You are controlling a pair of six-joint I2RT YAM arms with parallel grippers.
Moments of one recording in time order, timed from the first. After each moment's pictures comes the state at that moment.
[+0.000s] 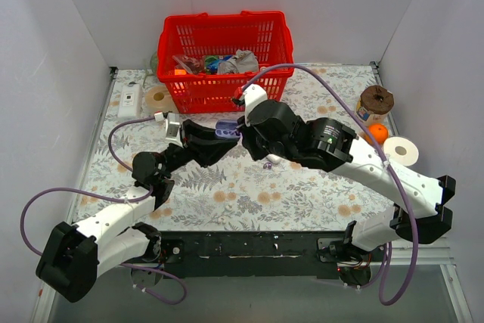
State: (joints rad) left arm -0.53 1.00 0.44 1.13 0.62 -0.67; right arm 1.20 1.43 1.75 -0.97 0.33 0.33
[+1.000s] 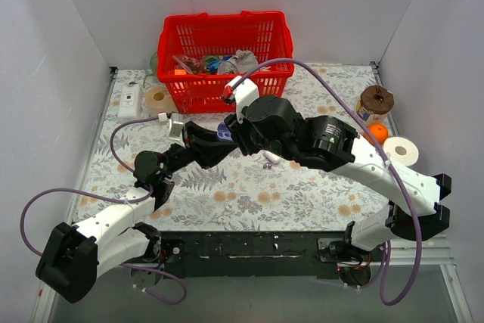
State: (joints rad) left arm -0.53 0.99 0.42 1.09 0.62 -0.67; right arm 1.24 1.46 1.87 -0.93 0.38 0.17
